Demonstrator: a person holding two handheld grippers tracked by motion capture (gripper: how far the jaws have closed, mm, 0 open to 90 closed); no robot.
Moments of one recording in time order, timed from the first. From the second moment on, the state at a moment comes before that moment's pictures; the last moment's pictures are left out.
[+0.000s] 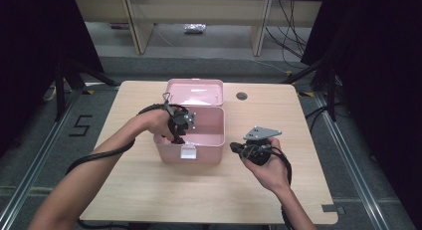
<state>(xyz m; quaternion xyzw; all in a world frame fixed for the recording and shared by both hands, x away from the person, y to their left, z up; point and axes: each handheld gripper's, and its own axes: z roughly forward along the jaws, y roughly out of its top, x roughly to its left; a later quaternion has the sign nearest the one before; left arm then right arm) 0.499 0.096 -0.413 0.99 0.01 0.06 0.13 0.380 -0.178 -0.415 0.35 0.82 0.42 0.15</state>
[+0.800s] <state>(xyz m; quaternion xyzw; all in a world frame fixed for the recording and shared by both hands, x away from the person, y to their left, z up) 0.497 0.112 -0.390 0.98 0.03 0.11 0.16 0.383 -0.179 -0.415 0.34 0.82 0.42 0.16</state>
